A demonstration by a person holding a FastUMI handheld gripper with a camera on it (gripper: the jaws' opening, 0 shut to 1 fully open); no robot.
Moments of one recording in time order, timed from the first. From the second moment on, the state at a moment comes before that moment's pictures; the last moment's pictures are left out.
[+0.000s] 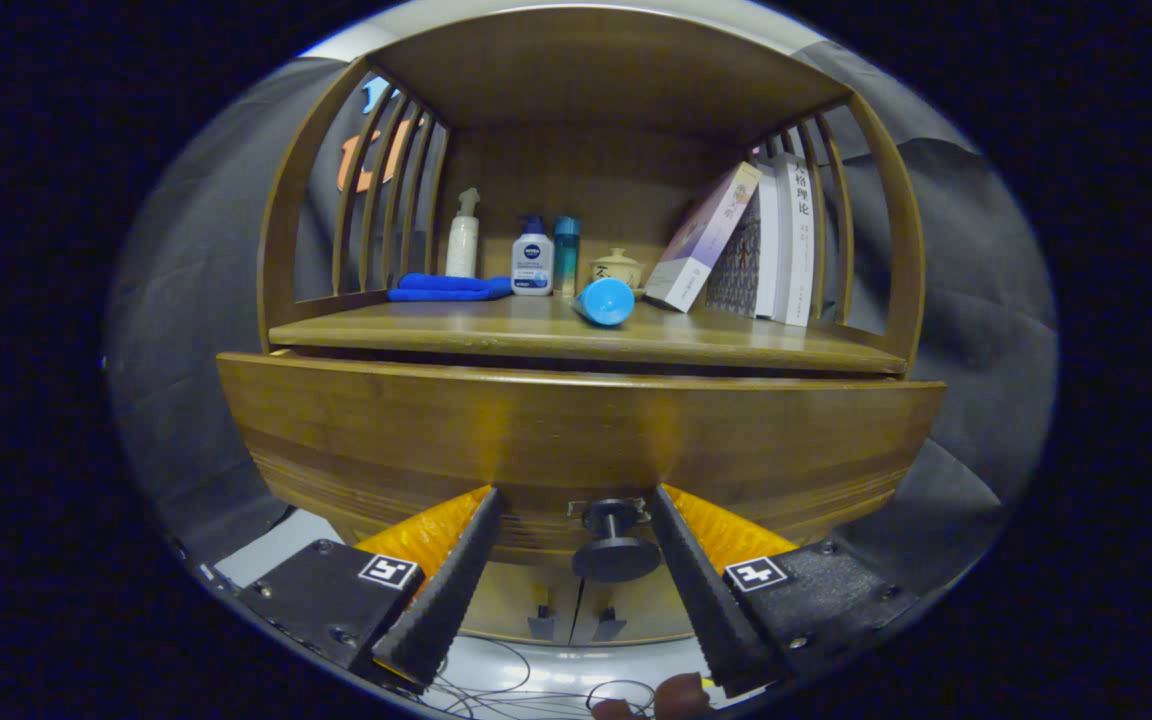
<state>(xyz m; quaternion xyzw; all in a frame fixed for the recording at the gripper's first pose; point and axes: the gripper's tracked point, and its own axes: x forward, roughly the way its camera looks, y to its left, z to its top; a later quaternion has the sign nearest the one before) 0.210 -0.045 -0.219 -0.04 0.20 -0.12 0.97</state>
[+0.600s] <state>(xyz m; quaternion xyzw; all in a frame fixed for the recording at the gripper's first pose) 0.225 -0.052 -0.206 -0.08 0.20 -0.09 0.97</state>
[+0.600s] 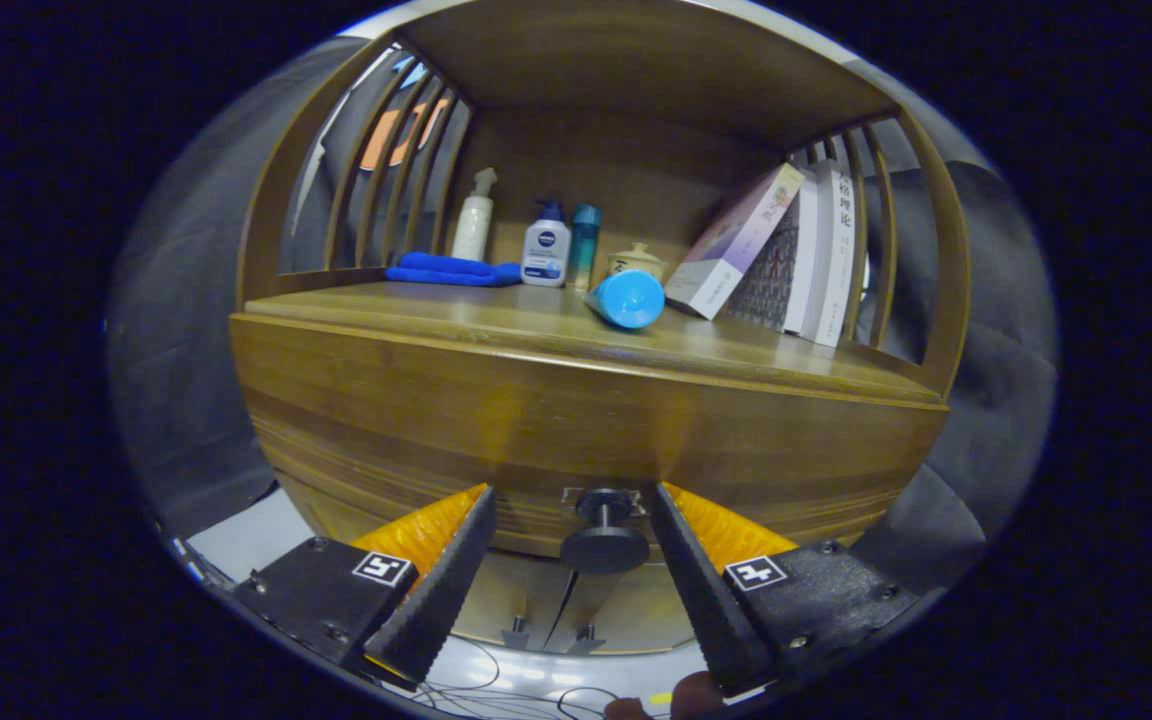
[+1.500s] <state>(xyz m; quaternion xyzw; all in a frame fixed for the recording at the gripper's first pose) -0.016 -0.023 -0.062 -0.01 0.08 -0.03 1.00</state>
